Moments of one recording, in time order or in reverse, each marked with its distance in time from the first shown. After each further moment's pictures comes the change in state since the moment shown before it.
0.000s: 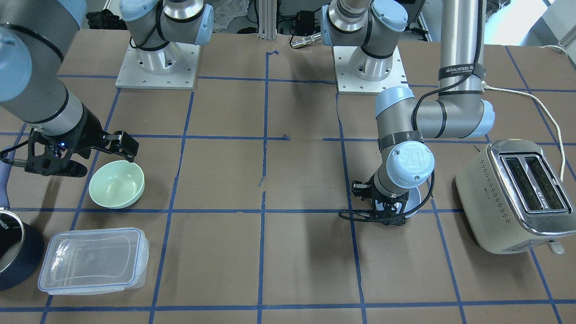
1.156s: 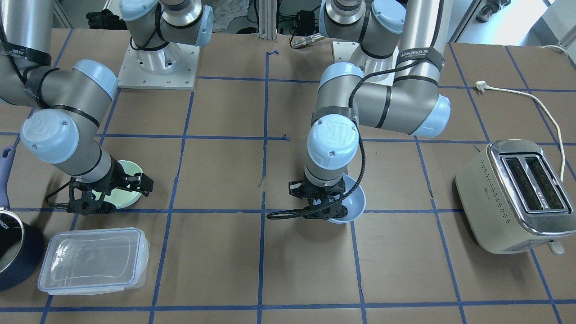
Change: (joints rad) left arm -0.279 -0.032 0.221 -0.104 -0.128 -0.502; right arm -0.012 0.144 0.197 -0.370 0.006 -0.082
